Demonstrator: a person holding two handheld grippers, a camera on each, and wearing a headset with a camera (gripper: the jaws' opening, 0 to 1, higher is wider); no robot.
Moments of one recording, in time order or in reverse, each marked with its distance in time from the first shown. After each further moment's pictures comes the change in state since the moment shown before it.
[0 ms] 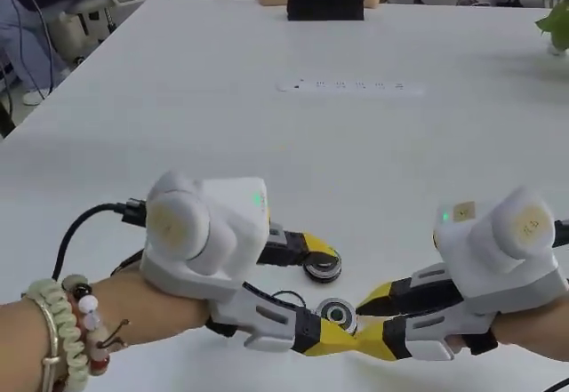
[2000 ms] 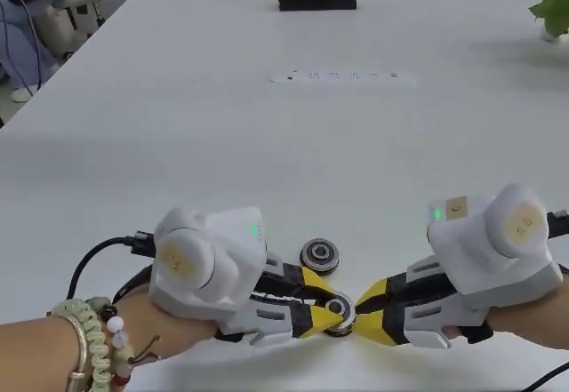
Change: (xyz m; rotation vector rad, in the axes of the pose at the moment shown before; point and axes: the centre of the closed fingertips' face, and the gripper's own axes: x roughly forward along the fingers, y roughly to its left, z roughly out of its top) left arm 0.013 0.005 -0.030 0.033 0.030 0.023; right arm 0.002 -0.004 -0.005 -0.075 0.023 -0.011
